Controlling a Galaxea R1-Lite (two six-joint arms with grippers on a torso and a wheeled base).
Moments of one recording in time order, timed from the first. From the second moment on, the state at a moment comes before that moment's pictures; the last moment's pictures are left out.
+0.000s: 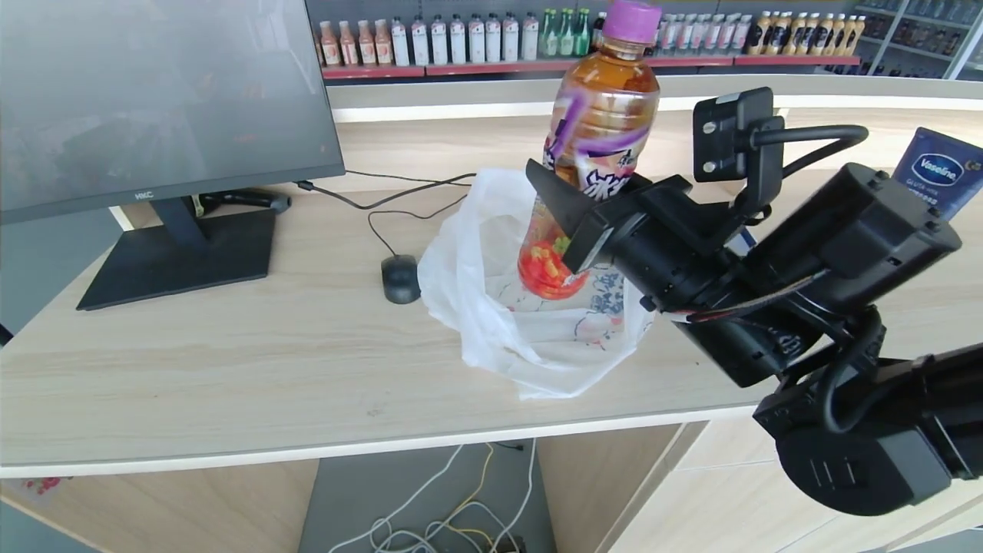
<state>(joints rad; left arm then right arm) 0.00 0.00 0.00 0.00 0.00 -0.01 0.71 1.83 -0.94 -1.37 -0.02 -0.09</state>
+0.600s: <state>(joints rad) 0.00 0.00 0.00 0.00 0.00 -0.01 0.63 2.06 -1.11 -1.37 -0.02 -0.09</state>
